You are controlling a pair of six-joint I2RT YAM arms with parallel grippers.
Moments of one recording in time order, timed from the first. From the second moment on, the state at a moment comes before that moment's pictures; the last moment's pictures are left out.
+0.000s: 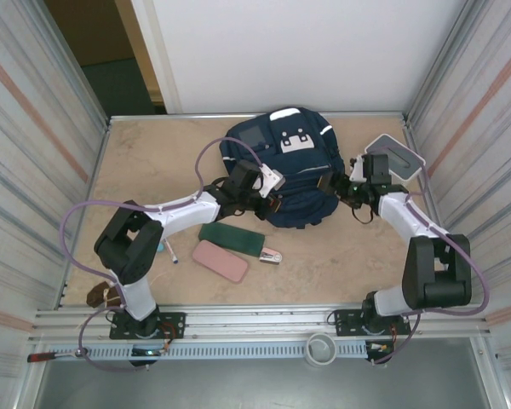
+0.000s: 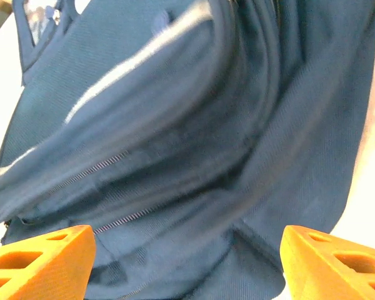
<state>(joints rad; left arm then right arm) -0.73 1.78 1.16 -0.11 0.29 -0.03 0.06 1.42 0.85 -0.30 -0.43 0.52</state>
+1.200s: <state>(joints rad) -0.55 1.71 1.06 -0.13 0.19 0.01 0.10 1.46 0.80 -0.22 -0.49 0.53</state>
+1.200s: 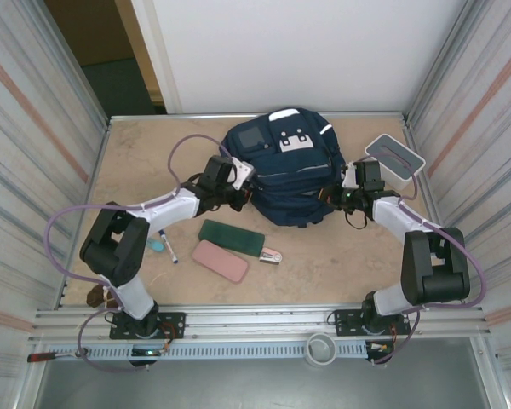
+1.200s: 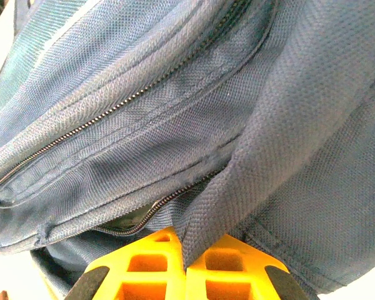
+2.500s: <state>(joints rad) -0.49 1.52 1.04 -0.11 0.06 -0.06 0.26 1.35 0.83 -0.38 -0.24 0.34</state>
